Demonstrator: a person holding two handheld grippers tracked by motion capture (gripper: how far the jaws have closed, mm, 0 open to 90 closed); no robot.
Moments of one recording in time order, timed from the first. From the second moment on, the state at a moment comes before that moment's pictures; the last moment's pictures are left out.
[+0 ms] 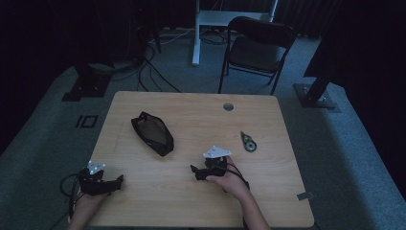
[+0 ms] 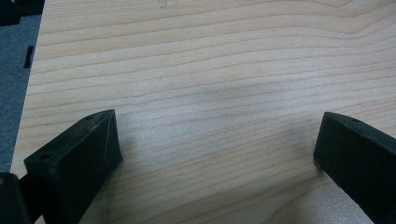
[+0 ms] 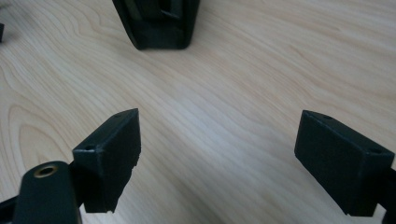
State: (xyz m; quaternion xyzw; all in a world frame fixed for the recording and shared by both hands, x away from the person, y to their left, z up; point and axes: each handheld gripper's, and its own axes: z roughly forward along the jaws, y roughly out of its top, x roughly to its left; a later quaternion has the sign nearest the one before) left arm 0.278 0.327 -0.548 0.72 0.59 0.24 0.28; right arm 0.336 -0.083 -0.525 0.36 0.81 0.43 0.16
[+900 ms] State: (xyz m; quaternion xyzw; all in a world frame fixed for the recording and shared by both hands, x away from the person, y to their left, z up) left arm 0.278 0.328 -0.548 0.72 0.59 0.24 0.29; right arm 0.352 -0.013 -0.522 0.32 0.82 0.45 0.15
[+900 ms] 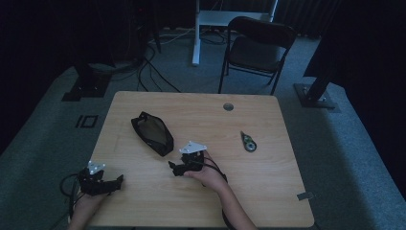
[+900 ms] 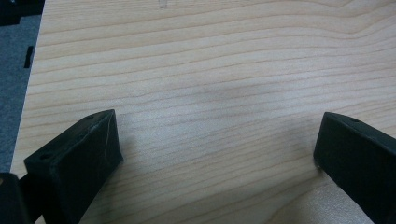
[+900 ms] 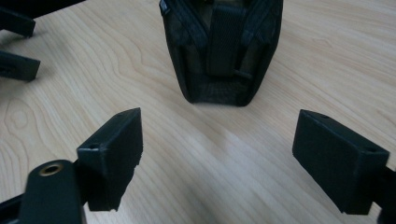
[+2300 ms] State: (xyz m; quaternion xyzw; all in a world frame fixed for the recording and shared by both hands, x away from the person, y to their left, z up) left arm 0.278 0.328 -0.548 0.72 0.58 0.24 0.29; right arm 0.378 0.025 -0.515 0.34 0.80 0.46 0.20
